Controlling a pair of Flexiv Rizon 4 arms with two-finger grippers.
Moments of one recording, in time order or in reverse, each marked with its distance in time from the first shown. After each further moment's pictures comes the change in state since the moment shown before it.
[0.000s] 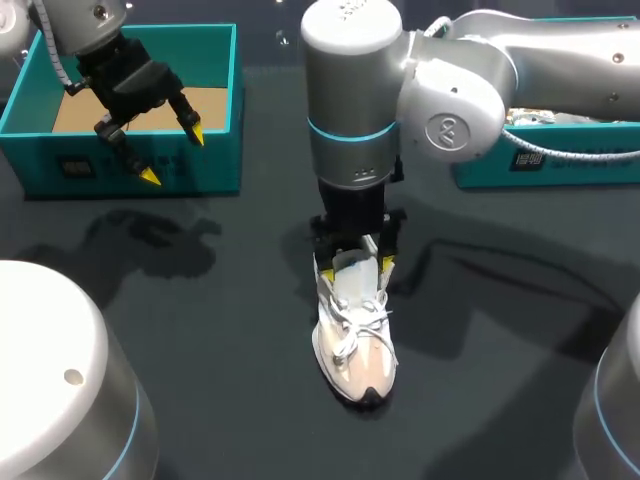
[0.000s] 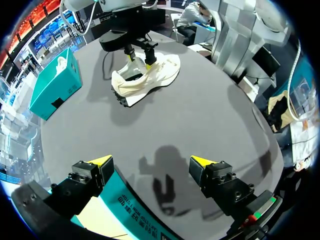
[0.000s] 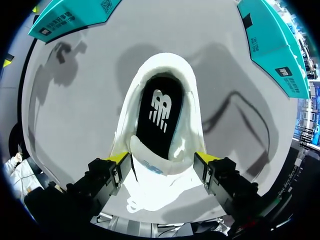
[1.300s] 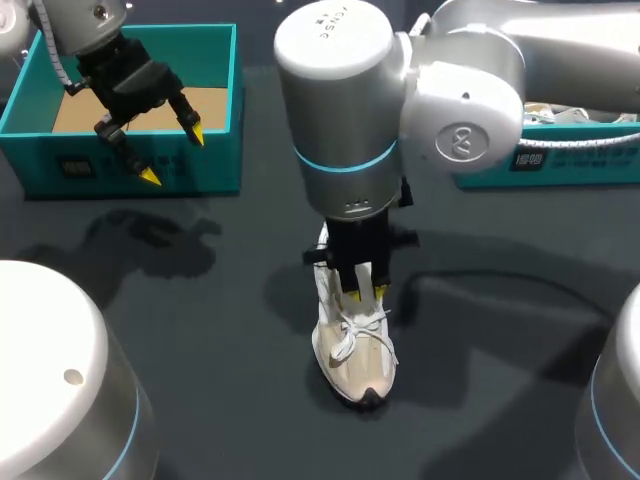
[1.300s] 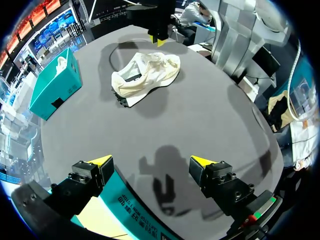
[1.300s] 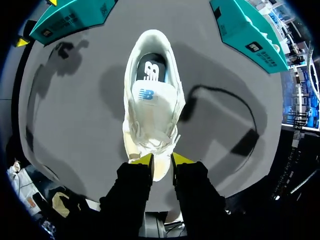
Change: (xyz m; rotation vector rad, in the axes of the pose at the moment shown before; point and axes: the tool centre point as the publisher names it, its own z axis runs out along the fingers) left arm 0.000 0.000 0.000 0.000 0.000 0.000; right arm 0.007 -0.070 -0.040 -0.049 -0.086 0.088
